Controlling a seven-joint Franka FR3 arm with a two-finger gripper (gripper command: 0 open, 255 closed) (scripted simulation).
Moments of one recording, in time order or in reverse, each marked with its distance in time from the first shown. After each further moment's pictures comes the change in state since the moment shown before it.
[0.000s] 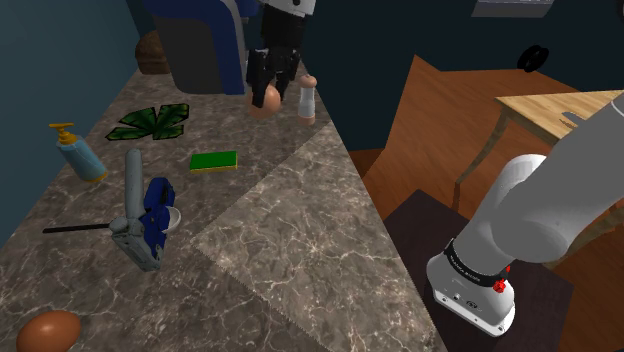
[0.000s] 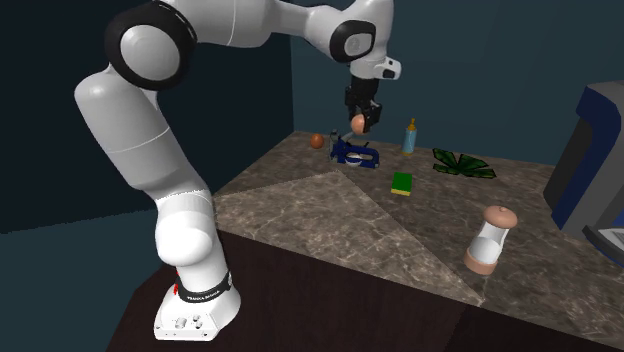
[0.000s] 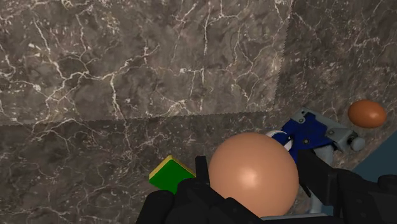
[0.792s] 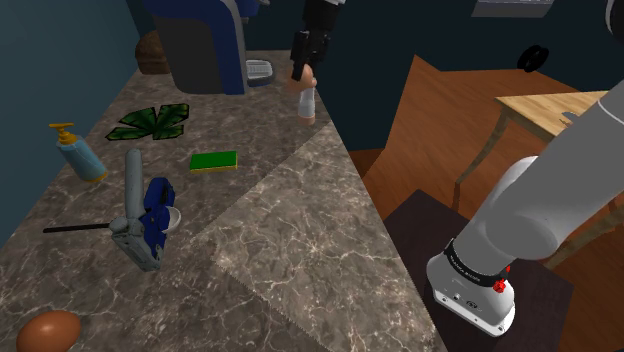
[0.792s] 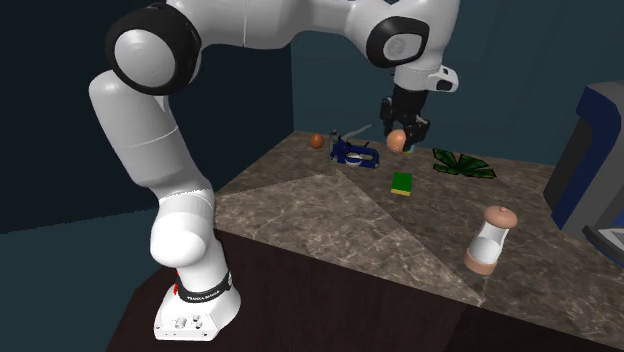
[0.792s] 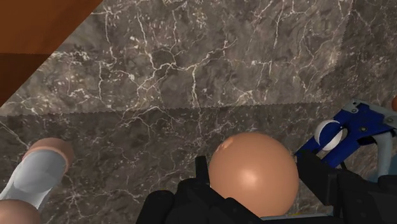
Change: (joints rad) arm -0.117 0.069 -0.175 0.081 -0.004 -0.088 -0.277
